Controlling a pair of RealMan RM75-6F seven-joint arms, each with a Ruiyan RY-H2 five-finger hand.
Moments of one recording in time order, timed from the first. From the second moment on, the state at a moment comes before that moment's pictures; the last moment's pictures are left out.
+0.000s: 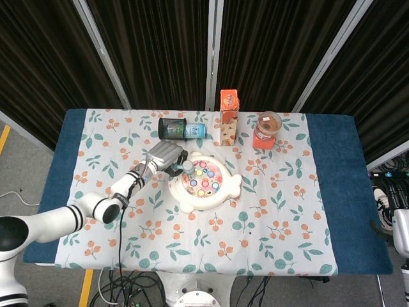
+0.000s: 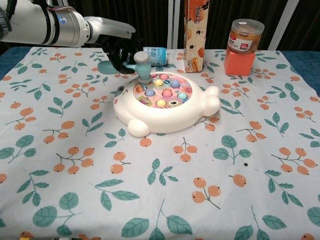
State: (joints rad) left arm -1.13 -1.48 -0.21 -1.24 0.97 0.49 0.07; right arm 0.04 -1.01 0.11 -1.67 -1.45 1.55 -0.11
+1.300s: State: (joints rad) left arm -0.85 -1.52 -0.09 -1.15 1.30 0.66 -0.32; right arm 0.04 -1.02 0.10 -1.68 -1.46 1.54 -0.12
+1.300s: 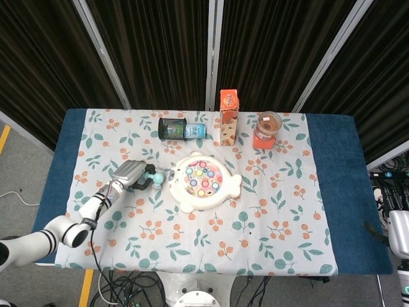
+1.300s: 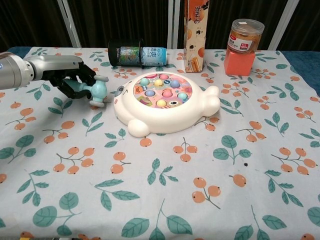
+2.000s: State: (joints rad) left arm -0.80 -1.48 -0.08 -1.20 1.34 0.74 -0.33; right arm 0.03 -1.02 0.09 -1.68 -1.48 1.56 -0.13
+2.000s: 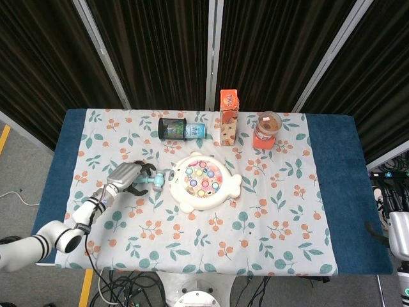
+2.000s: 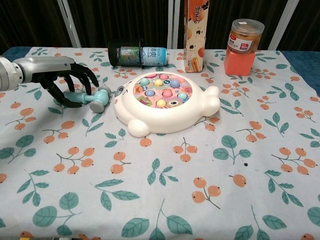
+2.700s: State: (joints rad) left arm -0.28 -1.12 -0.02 -1.59 1.26 1.43 0.02; right arm 0.06 -1.03 0.08 -1.61 -1.54 1.51 0.03
